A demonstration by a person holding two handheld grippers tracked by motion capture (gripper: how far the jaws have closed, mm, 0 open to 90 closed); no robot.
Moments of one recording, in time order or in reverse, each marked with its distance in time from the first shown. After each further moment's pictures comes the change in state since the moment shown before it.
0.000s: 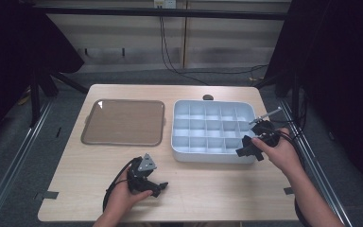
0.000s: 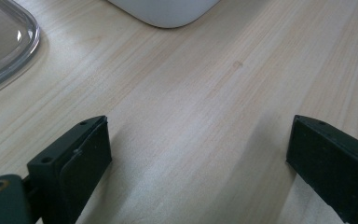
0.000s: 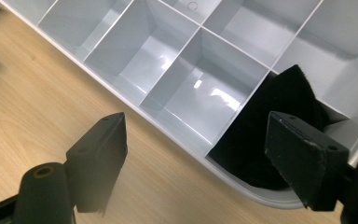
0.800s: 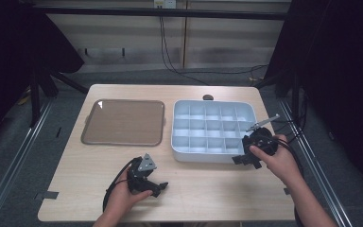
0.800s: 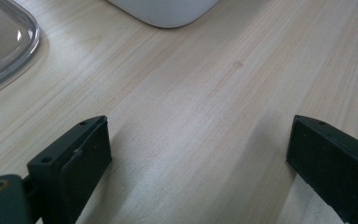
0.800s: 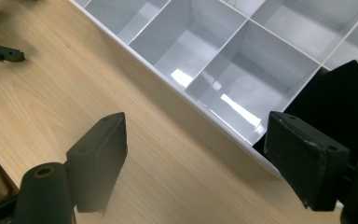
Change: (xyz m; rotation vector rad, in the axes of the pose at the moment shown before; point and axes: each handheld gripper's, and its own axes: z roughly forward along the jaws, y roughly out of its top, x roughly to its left) left arm 0.001 0.000 0.000 0.008 0.000 0.010; right arm 0.021 -0.013 0.000 -0.027 0.057 -0.052
